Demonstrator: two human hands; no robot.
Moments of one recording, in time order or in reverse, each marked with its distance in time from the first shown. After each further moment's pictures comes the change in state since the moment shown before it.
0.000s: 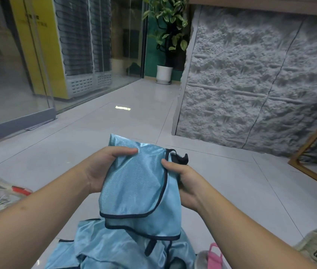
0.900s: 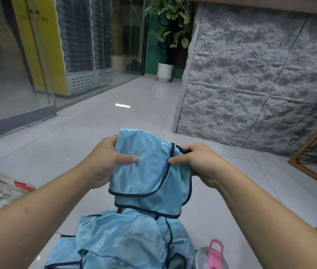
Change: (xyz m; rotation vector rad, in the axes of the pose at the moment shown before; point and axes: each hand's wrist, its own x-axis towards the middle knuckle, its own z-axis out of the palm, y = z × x) left_hand 0.001 -0.009 0.000 0.189 0.209 0.388; right_hand -0.013 -0.055 0.000 -0.733 0.171 -0.192
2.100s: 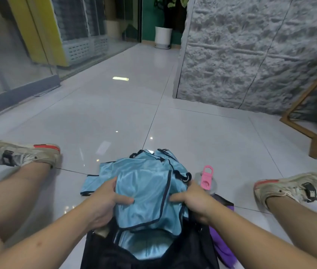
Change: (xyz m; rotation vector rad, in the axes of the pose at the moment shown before) left_hand -0.208 -0.138 -0.011 -0.204 -0.012 -0.504; right_hand -0.170 0.191 0.083 0.242 -0.080 0.275
